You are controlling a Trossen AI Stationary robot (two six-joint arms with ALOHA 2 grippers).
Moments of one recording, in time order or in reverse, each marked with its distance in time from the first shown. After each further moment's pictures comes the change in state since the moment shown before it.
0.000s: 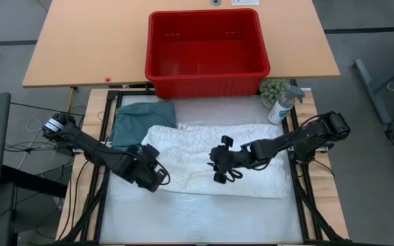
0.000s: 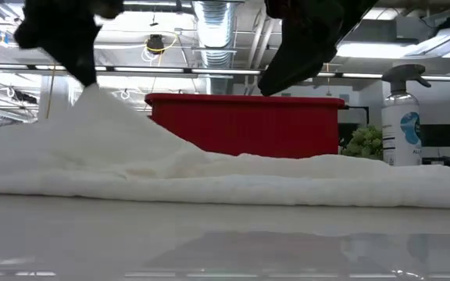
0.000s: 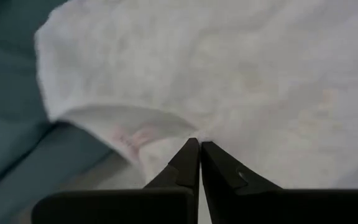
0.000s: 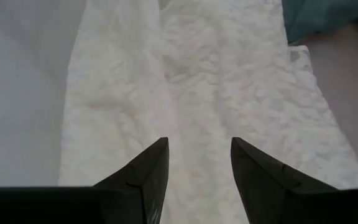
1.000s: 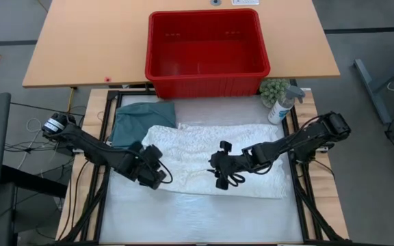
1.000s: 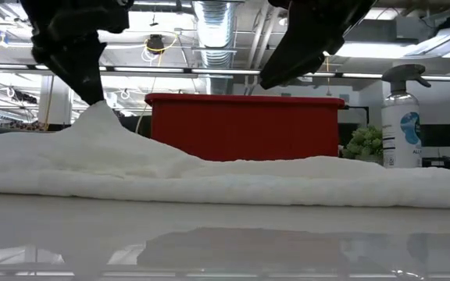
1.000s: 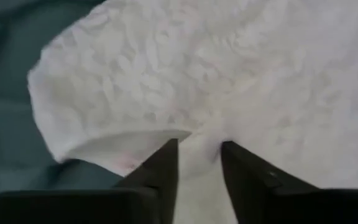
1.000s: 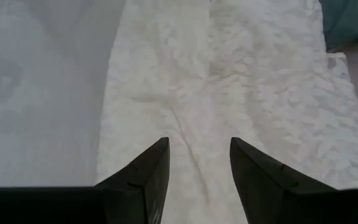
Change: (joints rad) left arm 0.032 -0.008 -0.069 0.082 -0.024 0.254; right arm 0.040 0.000 0.000 0.030 -0.052 -0.016
